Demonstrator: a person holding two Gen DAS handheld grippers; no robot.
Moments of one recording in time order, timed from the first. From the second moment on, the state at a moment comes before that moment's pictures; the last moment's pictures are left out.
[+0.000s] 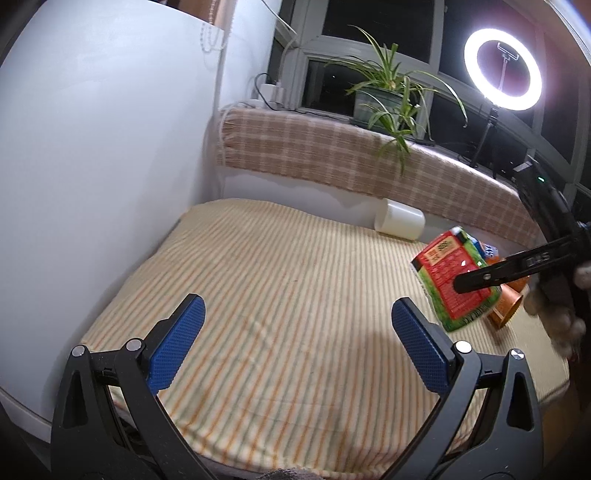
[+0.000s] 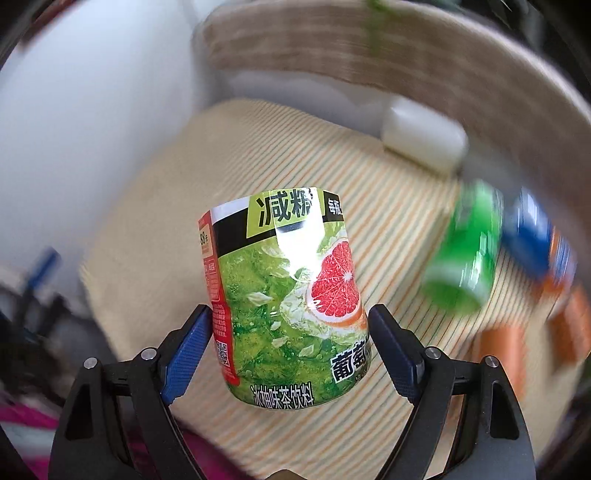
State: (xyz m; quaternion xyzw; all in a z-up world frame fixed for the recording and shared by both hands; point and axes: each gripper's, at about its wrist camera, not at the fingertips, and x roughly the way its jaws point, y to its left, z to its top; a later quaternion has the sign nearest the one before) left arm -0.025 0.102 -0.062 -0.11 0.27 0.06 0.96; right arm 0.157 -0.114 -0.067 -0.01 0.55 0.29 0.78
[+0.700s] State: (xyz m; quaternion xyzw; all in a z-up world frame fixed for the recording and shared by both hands) left arm 0.006 0.067 -0.065 -0.13 0.32 -0.03 0.94; right arm 0.135 -0.180 -0.148 0.27 0.59 0.27 0.71
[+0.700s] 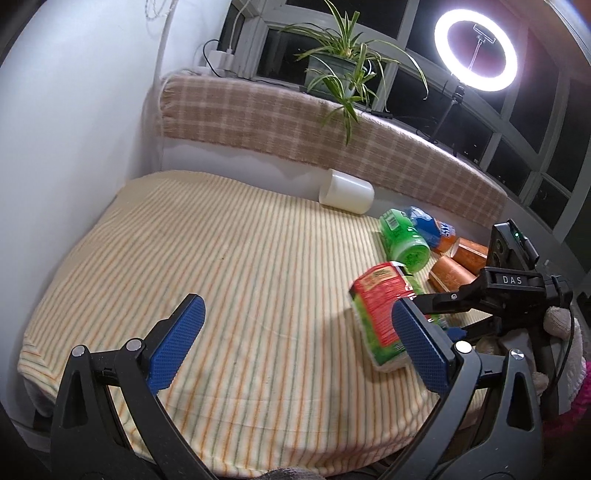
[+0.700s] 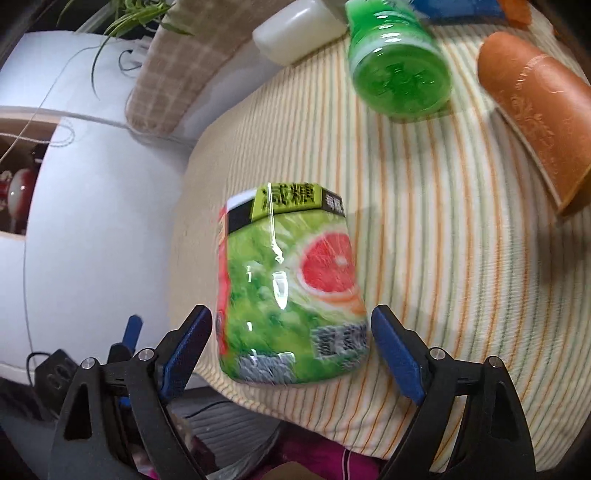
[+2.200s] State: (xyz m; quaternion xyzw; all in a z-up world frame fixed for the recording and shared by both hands) left arm 0.128 0.031 -0.151 -0.39 0.55 -0.21 0.71; right arm 0.022 -0.332 -0.125 0.35 0.46 0.13 0.80
